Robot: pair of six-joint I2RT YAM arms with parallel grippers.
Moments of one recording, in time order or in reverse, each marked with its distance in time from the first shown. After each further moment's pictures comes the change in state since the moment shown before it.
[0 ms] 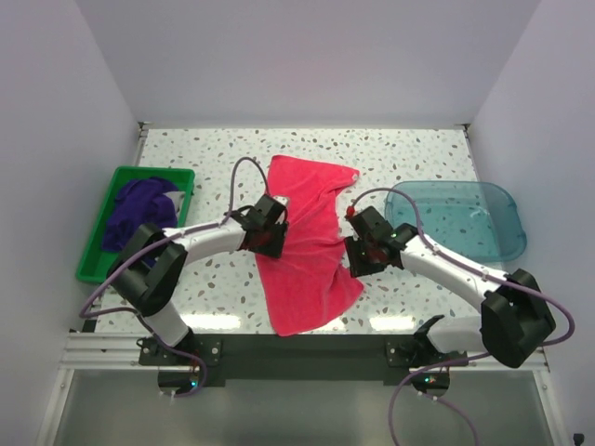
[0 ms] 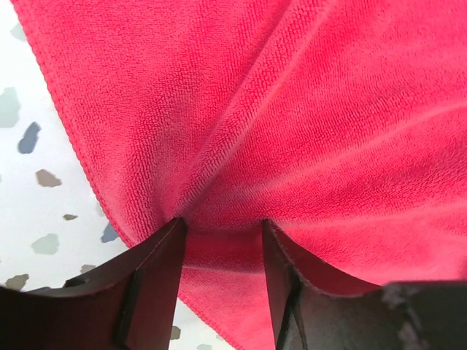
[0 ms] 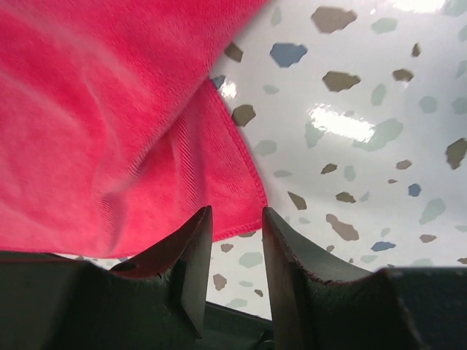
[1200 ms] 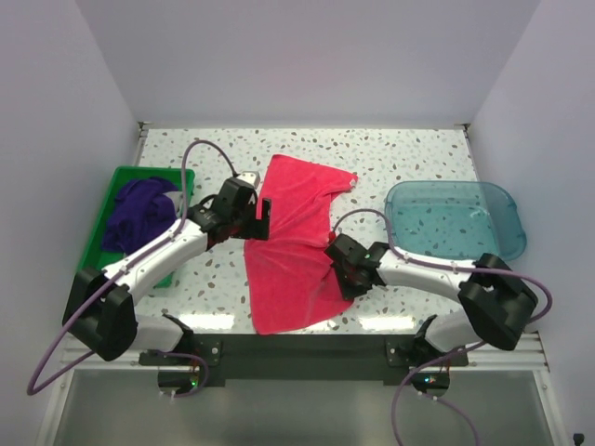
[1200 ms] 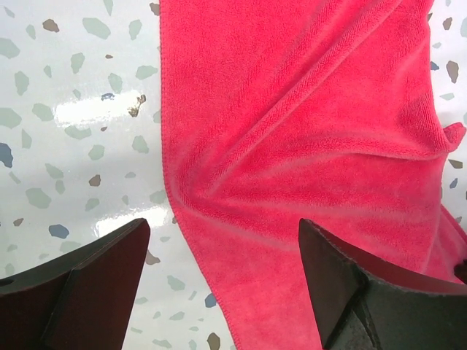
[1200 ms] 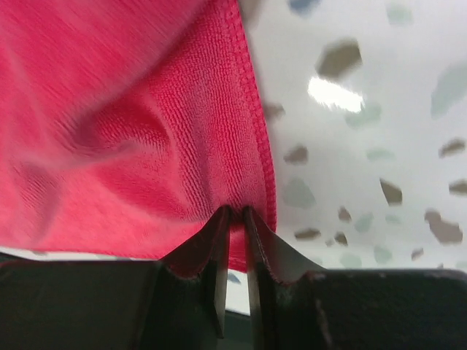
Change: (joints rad) left arm 0.119 -0.328 0.014 -0.144 -0.054 -0.012; right arm 0.246 0.163 -0.056 0.103 0.064 0.163
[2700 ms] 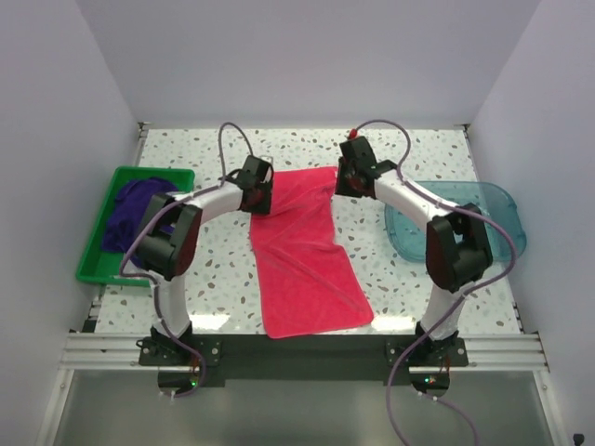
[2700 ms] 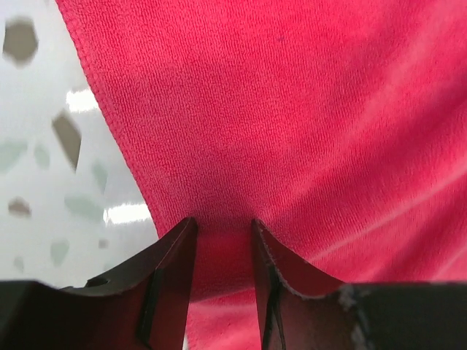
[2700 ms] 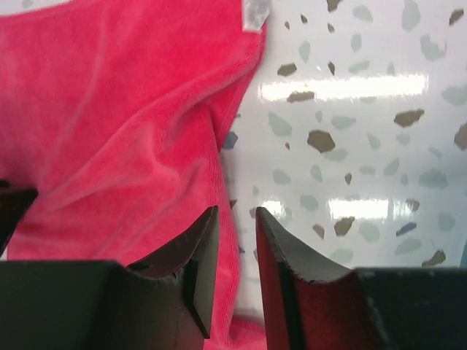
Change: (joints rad) left arm 0.123 0.655 0.375 0.187 0.024 0.120; right arm -0.430 0.336 0.621 0.105 0.080 -0.038
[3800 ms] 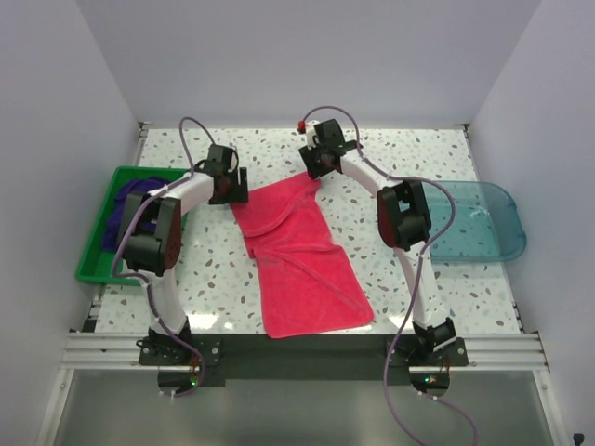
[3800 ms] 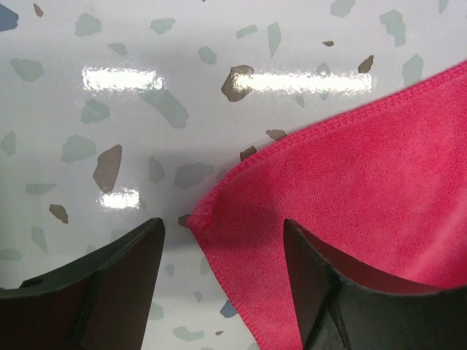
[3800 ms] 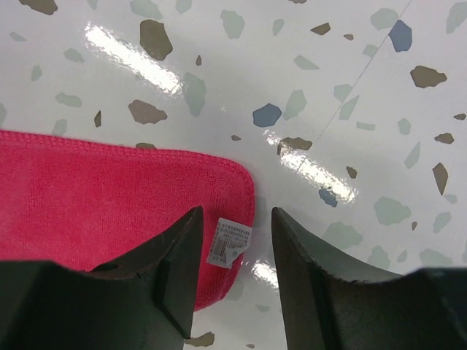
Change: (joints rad) left arm 0.217 -0.060 -0.042 -0.022 0.057 0.002; right arm -0.010 0.632 0.702 -0.003 -0.218 -0.614
